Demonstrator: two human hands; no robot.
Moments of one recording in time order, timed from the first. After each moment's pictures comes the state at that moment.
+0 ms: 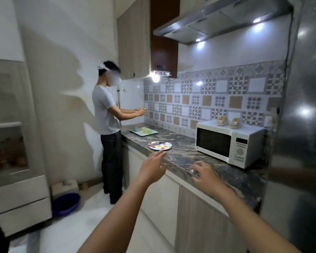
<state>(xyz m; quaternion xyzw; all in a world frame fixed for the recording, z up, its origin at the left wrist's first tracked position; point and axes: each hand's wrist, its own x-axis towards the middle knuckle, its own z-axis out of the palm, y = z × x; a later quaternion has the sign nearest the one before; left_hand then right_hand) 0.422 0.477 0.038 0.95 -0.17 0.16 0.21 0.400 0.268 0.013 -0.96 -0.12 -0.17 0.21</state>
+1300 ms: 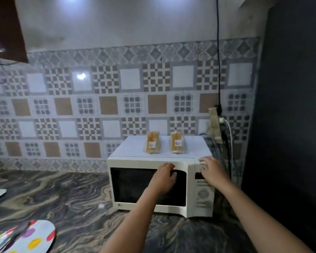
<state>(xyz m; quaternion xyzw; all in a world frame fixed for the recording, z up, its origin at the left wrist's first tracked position) 1.046 0.086 0.018 0.81 -0.50 -0.04 0.31 0.908 -0.045 0.029 -0.87 0.32 -0.28 0.24</state>
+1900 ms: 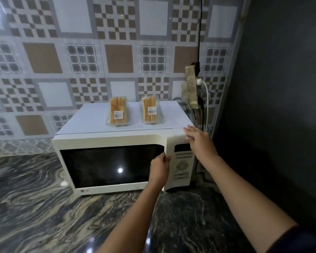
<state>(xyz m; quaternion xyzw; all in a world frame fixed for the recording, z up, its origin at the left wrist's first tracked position) 1.041 -0.015 -0.089 0.74 -0.40 -0.18 0.51 0.930 -0.102 -0.011 -0.86 0.37 -0.32 0.15</state>
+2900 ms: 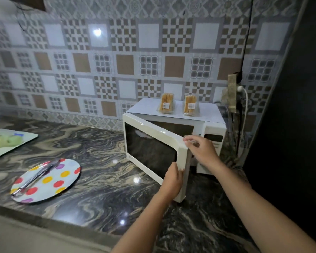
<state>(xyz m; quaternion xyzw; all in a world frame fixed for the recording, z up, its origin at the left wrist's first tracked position) 0.965 0.149 -0.101 0.76 -0.41 -0.13 0.49 0.902 0.054 0.001 -0.86 0.22 -0.31 0.33</state>
